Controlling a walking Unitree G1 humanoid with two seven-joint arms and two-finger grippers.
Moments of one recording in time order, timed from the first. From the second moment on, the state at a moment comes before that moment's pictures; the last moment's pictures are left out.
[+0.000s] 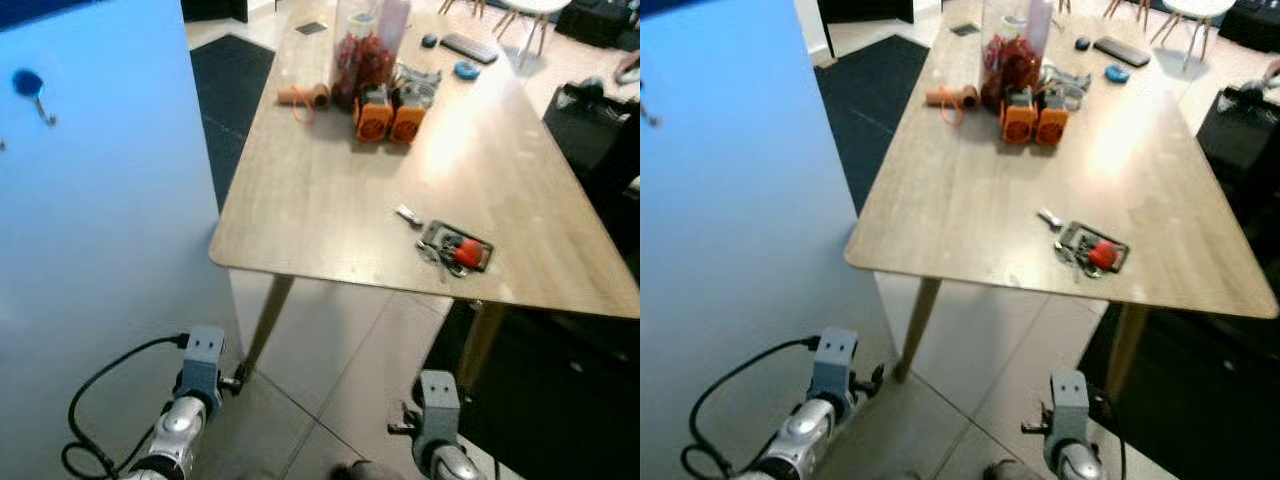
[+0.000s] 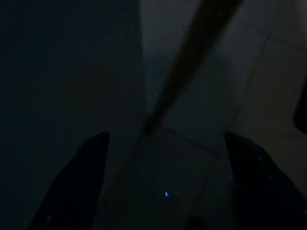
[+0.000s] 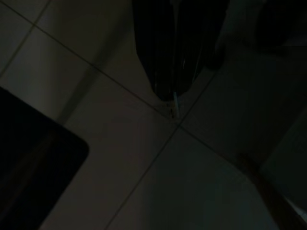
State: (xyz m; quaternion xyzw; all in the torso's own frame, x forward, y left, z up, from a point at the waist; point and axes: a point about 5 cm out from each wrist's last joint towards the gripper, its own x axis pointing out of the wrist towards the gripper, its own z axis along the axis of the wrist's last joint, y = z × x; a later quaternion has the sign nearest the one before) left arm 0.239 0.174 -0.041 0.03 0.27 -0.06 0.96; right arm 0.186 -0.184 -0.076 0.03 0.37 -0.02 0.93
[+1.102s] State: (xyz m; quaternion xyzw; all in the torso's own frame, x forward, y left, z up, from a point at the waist) left arm 0.233 0.169 -0.043 0.03 0.27 -0.08 0.96; right arm 0.181 -0.185 -0.078 0.03 0.37 -0.02 0.93
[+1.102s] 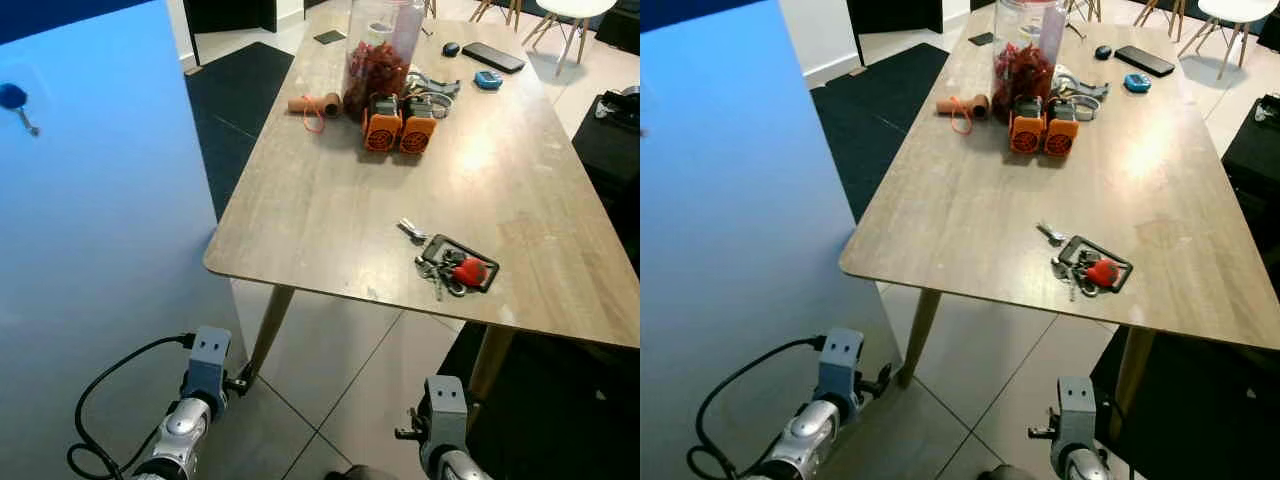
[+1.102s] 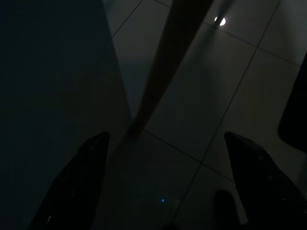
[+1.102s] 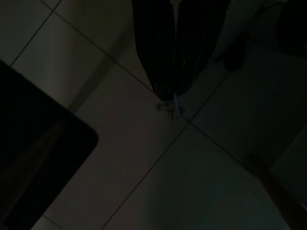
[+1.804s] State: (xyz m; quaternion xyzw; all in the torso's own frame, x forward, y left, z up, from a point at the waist) left arm 0.234 0.165 -0.043 0.02 0.27 -0.09 0.96; right arm 0.176 -0.189 -0.080 0.03 0.38 -0.02 0.93
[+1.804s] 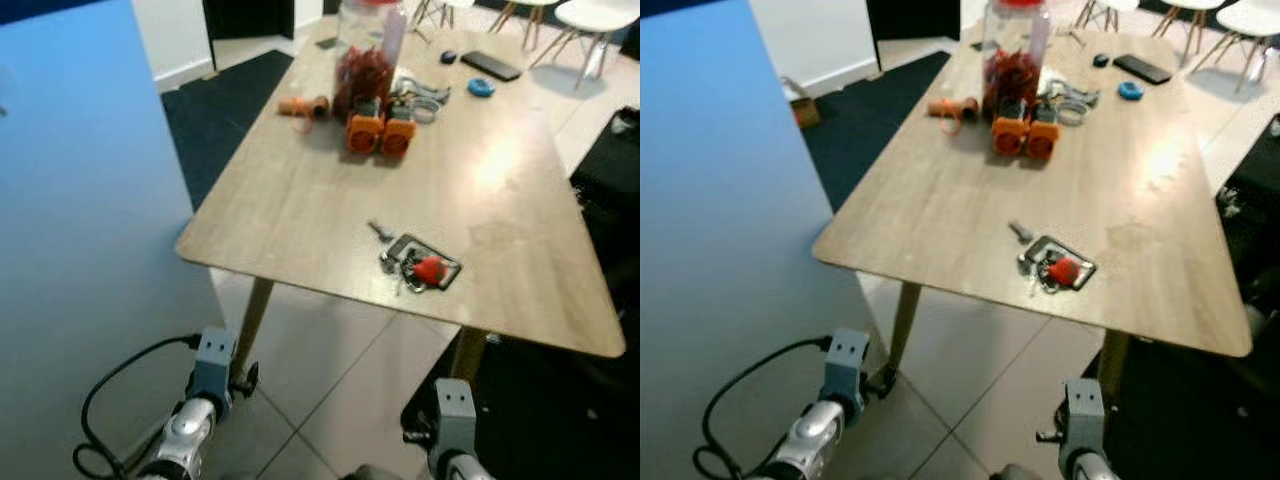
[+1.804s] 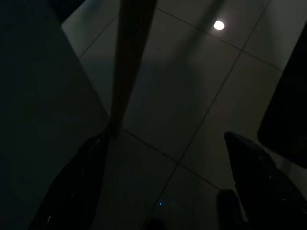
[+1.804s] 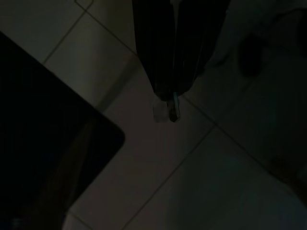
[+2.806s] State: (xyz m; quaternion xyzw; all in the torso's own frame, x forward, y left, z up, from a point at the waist) left arm 0.240 0.162 -0.041 0.03 0.27 -0.10 0.96; right arm 0.175 -0.188 -0.080 0.03 0.38 -0.02 0.92
